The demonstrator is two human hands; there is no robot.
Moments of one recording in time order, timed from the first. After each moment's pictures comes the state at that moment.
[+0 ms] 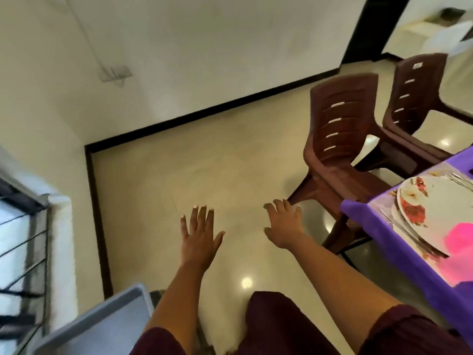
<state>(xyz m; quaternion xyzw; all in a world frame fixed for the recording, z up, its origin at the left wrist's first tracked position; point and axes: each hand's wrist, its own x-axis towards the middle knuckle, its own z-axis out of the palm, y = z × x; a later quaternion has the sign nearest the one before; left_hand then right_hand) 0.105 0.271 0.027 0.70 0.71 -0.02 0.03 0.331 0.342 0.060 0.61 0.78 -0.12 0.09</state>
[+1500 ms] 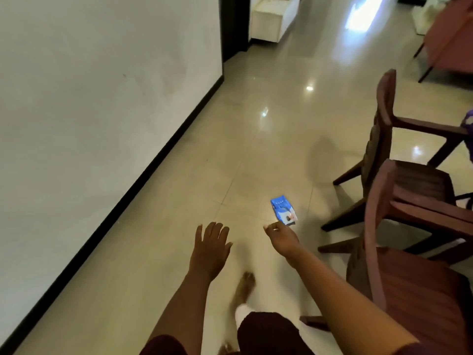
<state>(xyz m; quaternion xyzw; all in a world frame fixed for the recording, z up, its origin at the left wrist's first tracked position) 0.191 1.293 -0.027 0.94 0.33 0.04 0.05 0.387 1.203 0.022 0.84 0.22 -0.41 -0.29</state>
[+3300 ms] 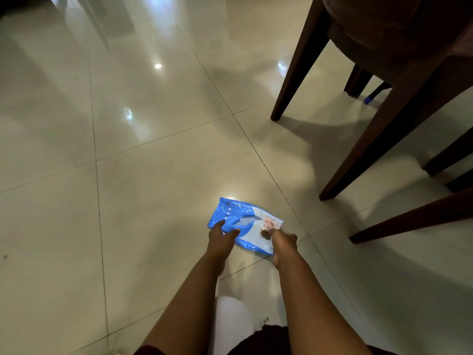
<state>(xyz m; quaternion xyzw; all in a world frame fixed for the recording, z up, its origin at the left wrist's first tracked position) 0.703 1.529 -0.660 0.67 0.37 -0.14 0.63 0.749 1.388 -0.715 0.61 -0.44 -0.23 -0.61</state>
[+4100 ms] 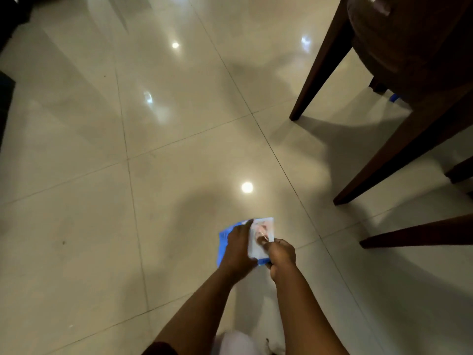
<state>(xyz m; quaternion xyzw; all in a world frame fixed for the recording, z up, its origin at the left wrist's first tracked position) 0.684 1.539 -0.606 0.91 0.09 -0.15 0.38 0.722 1.424 -0.621 0.63 -0.42 -0.29 -0.58</state>
